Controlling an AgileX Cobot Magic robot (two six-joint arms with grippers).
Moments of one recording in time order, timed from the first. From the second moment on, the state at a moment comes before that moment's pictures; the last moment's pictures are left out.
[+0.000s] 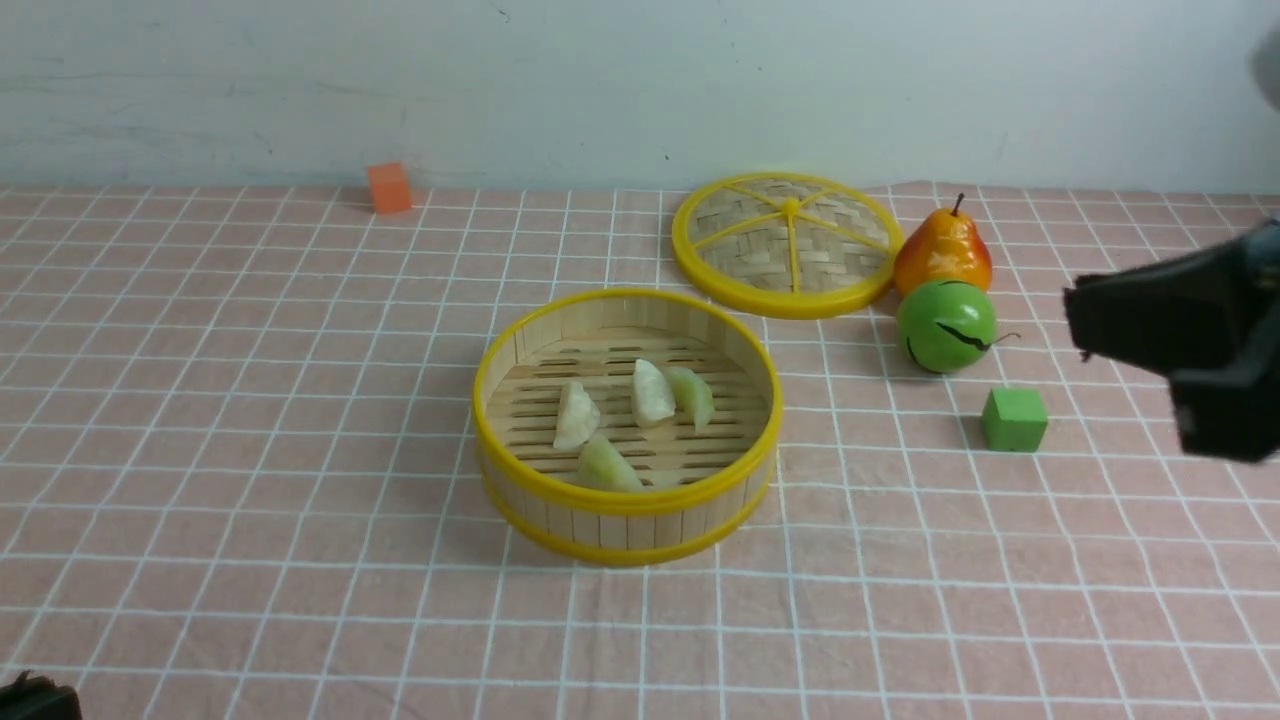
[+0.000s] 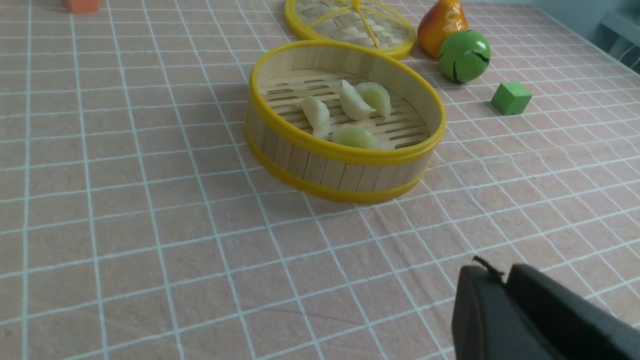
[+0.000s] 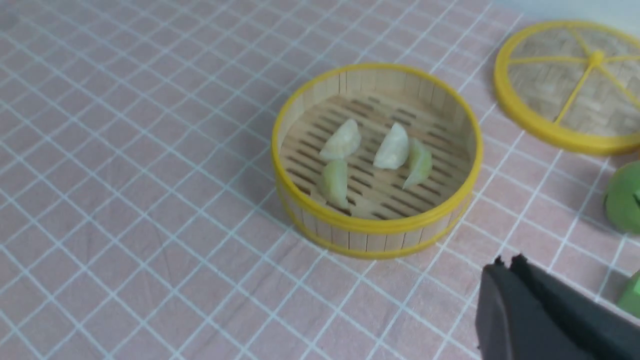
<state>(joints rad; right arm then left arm) 0.48 0.88 -0.98 0.24 0.64 -0.15 -0.45 0.19 -0.44 -0.10 0.62 -0.13</state>
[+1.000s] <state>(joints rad) 0.44 0.49 -0.55 0.18 0.39 -0.14 -0.45 0.19 -0.44 -0.10 0.62 -0.13</state>
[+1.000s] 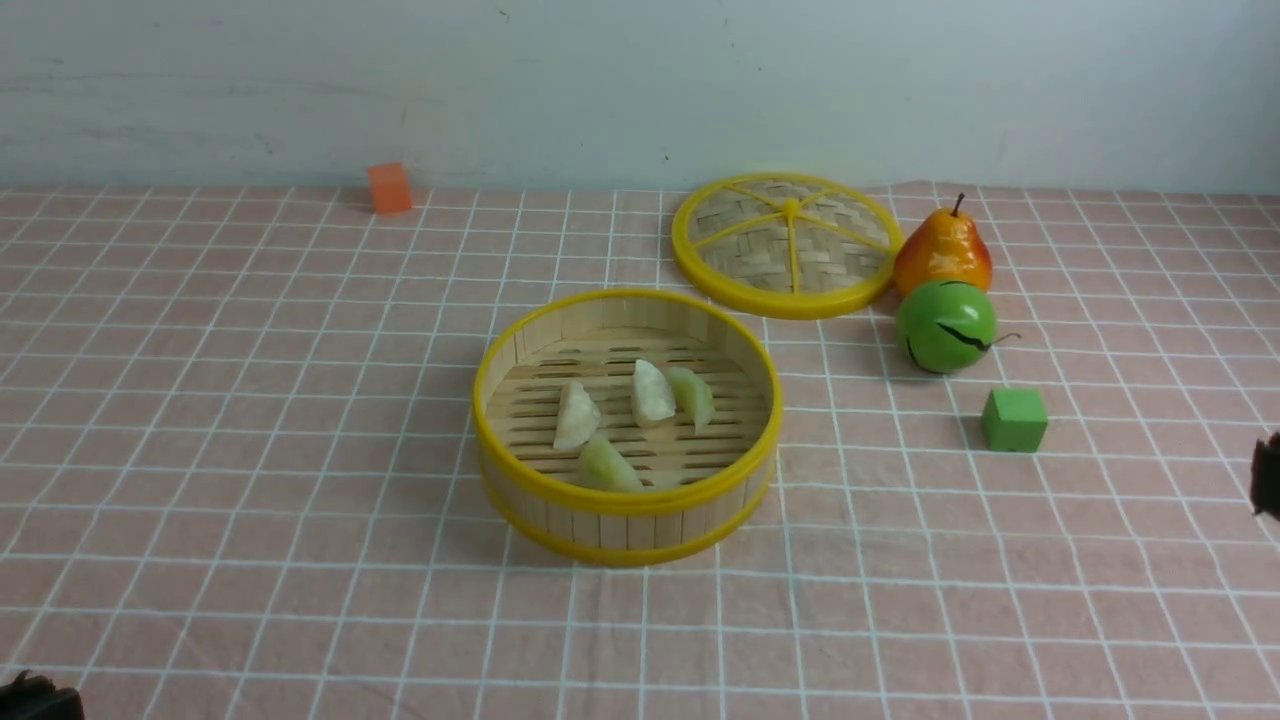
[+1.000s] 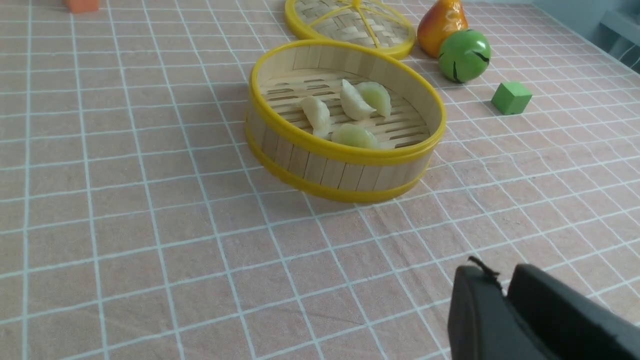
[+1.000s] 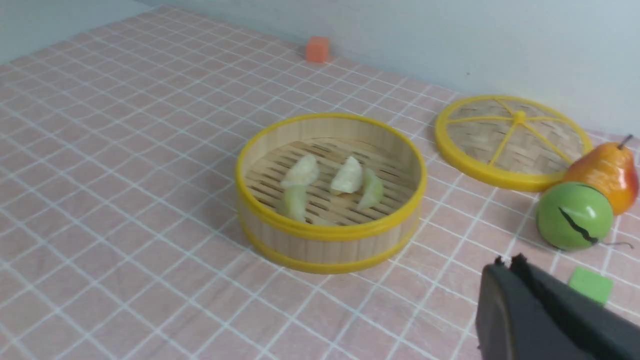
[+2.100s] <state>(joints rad) -0.11 -0.01 0.01 0.04 0.39 0.10 -0.45 0.19 -0.44 -0.10 0.64 -0.13</state>
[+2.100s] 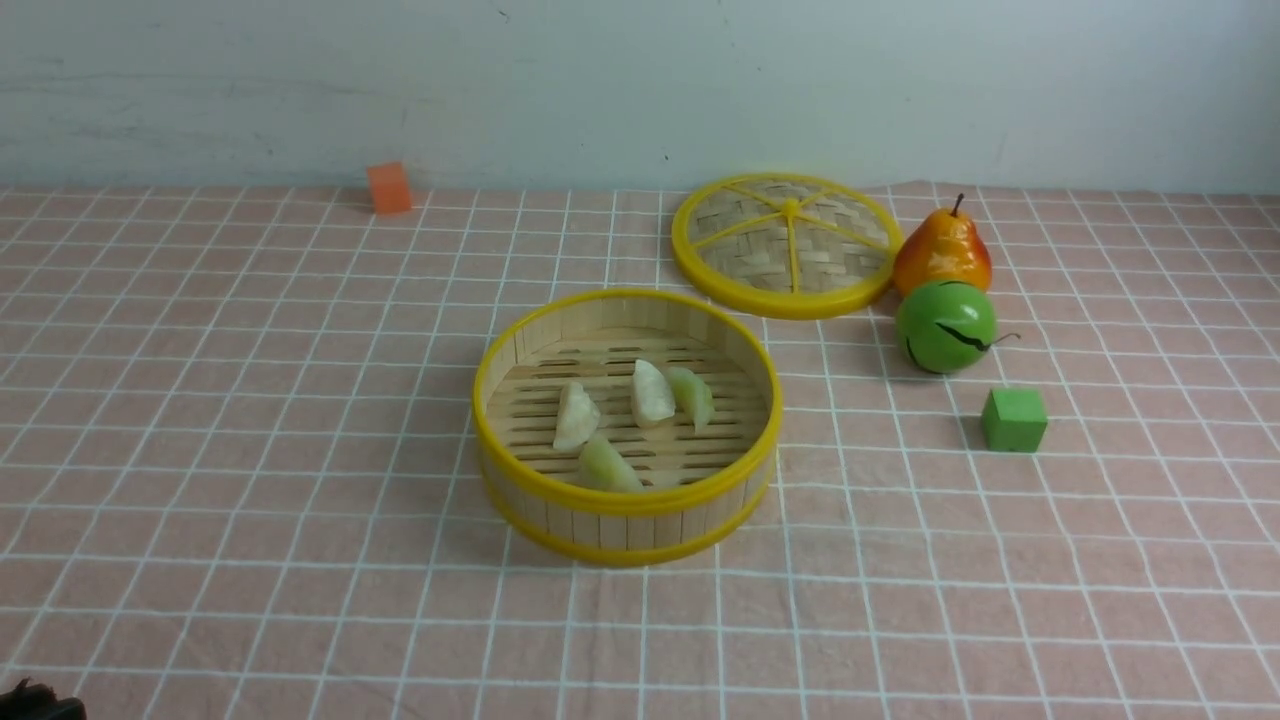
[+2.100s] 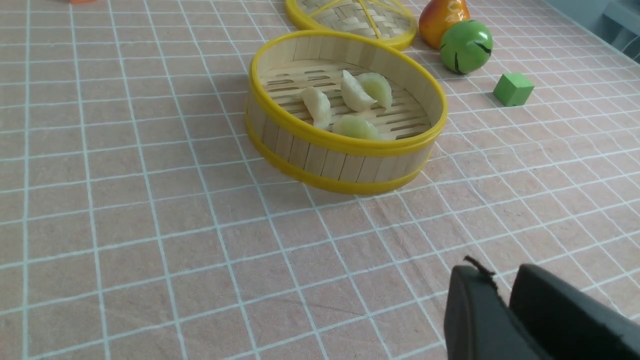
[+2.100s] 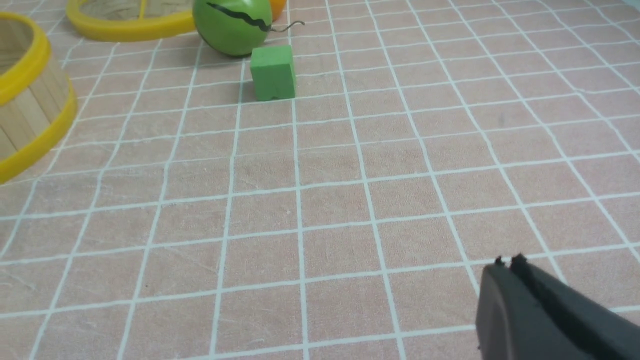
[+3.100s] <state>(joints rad) -0.11 -0.01 0.01 0.04 0.39 0.10 -0.35 0.16 -0.34 -0.07 0.48 -0.13</state>
